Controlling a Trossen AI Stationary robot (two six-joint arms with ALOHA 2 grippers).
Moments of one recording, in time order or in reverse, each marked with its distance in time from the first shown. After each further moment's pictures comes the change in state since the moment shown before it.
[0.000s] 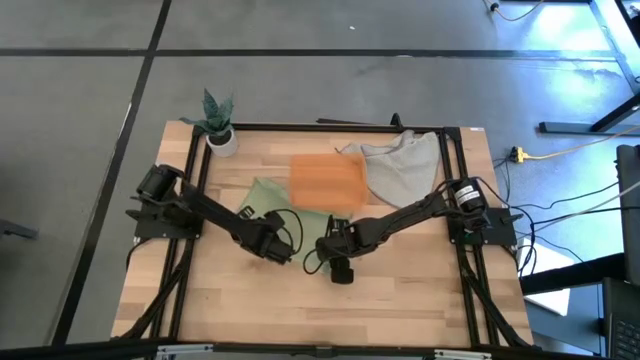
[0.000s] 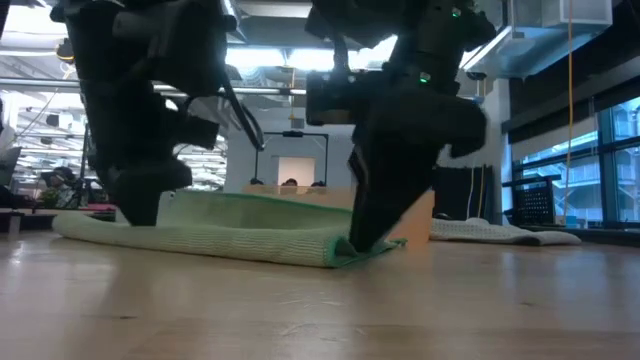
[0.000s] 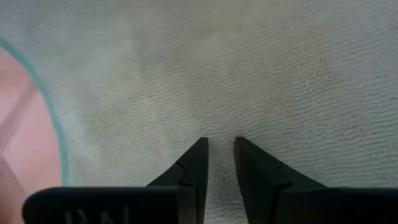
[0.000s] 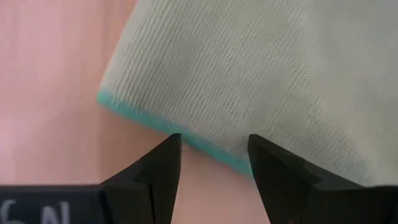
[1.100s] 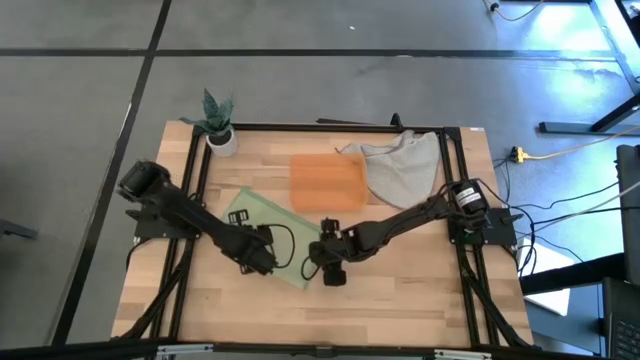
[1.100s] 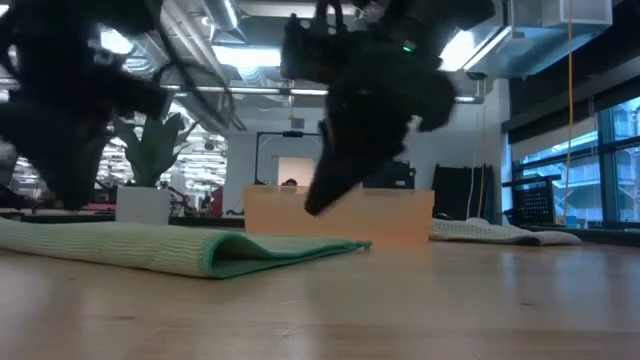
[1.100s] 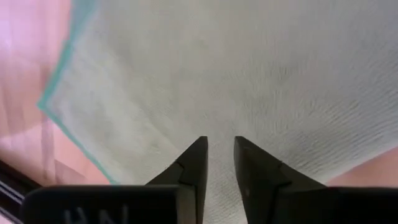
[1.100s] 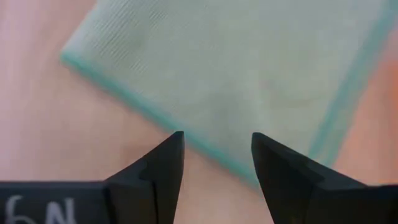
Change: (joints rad) left arm -0.134 -0.157 -0.002 -0.188 0.113 0.301; right arm 0.027 0.000 0.065 0.089 0.144 -0.106
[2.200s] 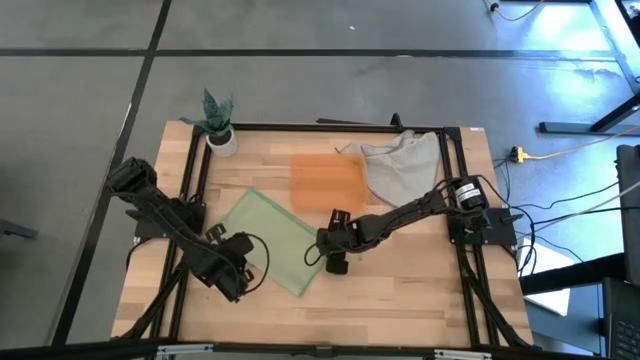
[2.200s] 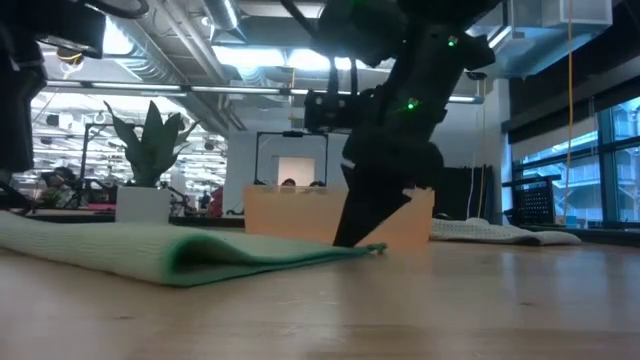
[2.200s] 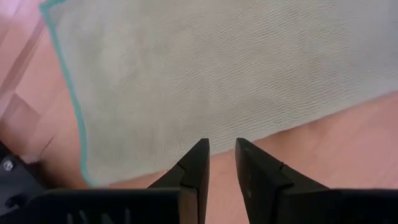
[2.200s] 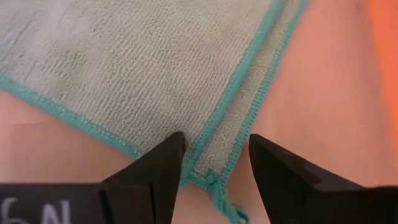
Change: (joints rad) left arm -0.267 -0.086 0.001 -0.049 -0.067 -0.575; right arm -0.050 -0.005 -0.140 0.043 0.005 0.157
